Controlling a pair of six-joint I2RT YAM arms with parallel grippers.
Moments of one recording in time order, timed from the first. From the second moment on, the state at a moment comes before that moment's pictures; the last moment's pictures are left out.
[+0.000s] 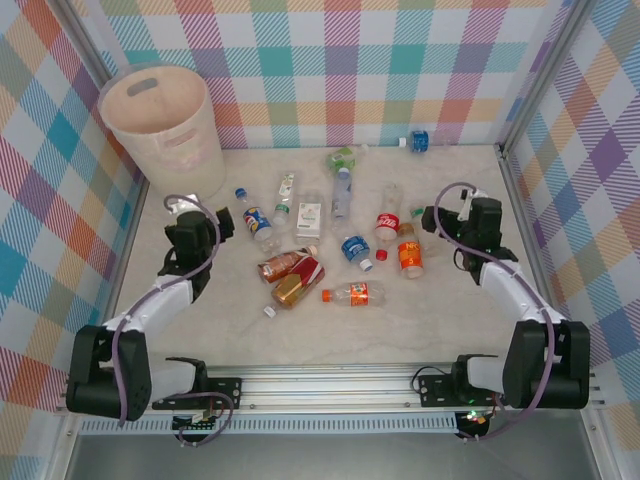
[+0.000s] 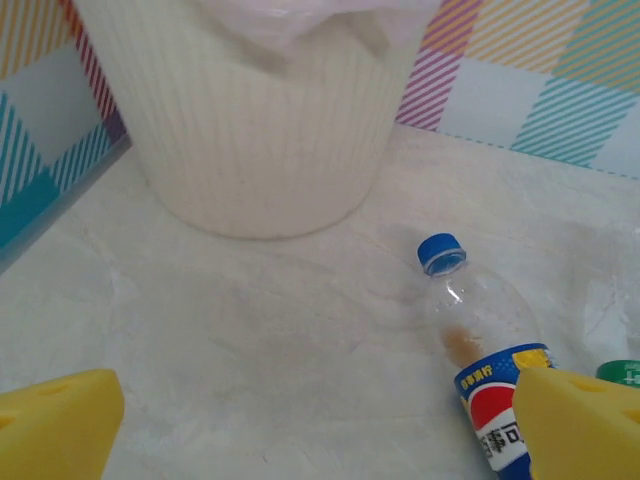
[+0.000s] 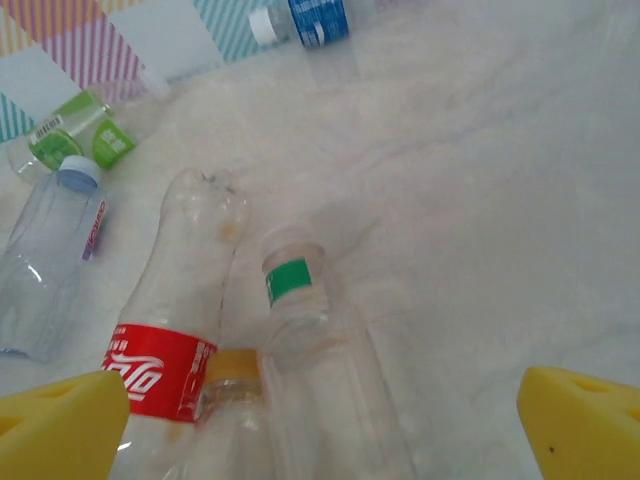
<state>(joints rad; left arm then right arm) -0.13 1.21 0.62 0.17 -0.36 -0.29 -0.01 1.25 0.72 -0.07 -0.10 0.30</state>
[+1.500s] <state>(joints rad) -0.38 1.18 0.84 -0.44 0.16 -0.83 0.32 1.38 0.71 -0.37 0.07 0.54</state>
